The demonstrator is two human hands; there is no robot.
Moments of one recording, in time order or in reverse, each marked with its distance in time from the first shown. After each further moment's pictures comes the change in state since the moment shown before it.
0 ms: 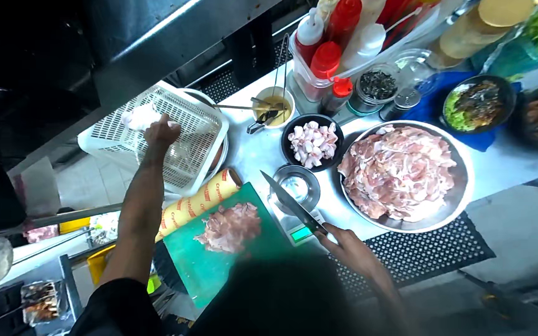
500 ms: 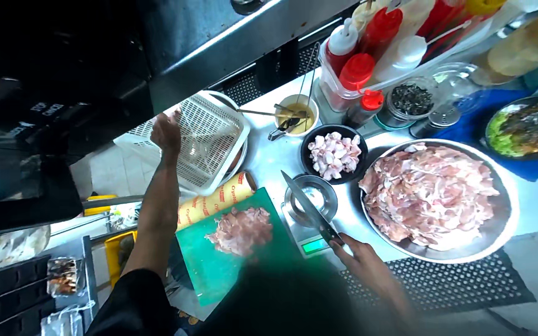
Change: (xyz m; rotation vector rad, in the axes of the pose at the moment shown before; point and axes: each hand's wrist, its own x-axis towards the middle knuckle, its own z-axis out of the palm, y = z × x) left_hand -0.009 -0.023 -0.017 -0.185 0.388 -0.318; right_hand 0.014 0.005 -0.001 0.051 0.052 -0.015
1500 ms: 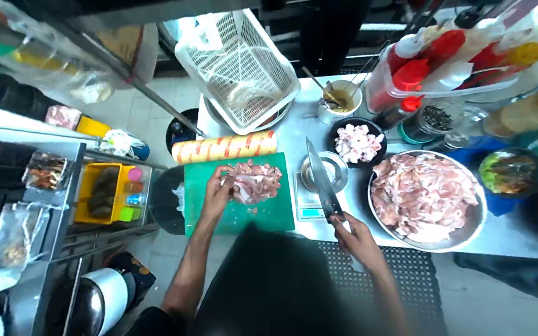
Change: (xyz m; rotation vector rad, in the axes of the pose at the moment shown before) left_hand -0.424 -0.135 -0.122 -1.459 -0.415 -0.076; right_hand -0.069 -0.041 0.030 0.136 -0.069 -0.080
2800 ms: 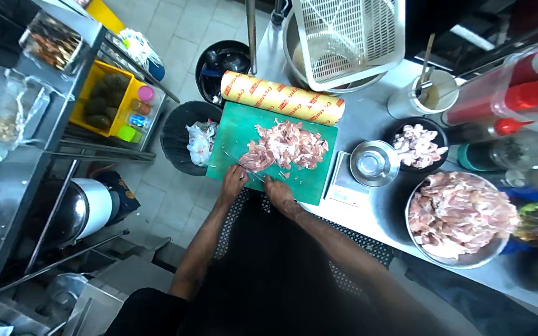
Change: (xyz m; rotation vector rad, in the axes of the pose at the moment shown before) left_hand -0.117 -0.243 -0.120 0.896 0.264 0.174; right_hand 0.085 -0.004 0.321 -1.217 -0.500 -0.109
